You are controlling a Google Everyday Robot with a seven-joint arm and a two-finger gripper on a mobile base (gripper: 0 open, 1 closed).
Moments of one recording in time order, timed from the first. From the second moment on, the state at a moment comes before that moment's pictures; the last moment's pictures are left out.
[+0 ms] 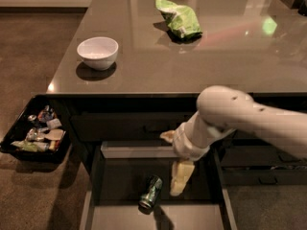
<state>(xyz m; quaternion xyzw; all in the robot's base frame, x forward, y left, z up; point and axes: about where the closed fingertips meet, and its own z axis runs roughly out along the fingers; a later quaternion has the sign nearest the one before) 0.440 -0.054 0.672 -0.72 0.65 0.16 0.17</state>
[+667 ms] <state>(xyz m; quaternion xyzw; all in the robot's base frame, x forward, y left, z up) 0.436 -0.025 0.606 -0.74 0.61 0.21 0.16</state>
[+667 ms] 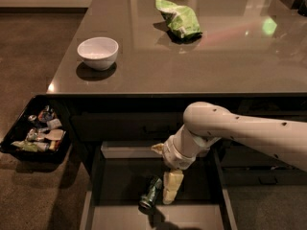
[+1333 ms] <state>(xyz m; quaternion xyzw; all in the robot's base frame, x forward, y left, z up) 0.448 -0.013 0.507 -0.76 0.60 0.20 0.15</state>
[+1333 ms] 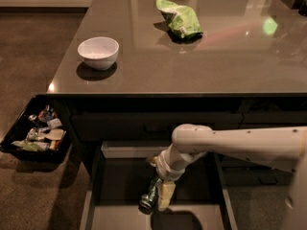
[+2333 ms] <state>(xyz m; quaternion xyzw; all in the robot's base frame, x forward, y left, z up) 0.466 0.015 0.441 -0.77 0.58 0.20 0.16</state>
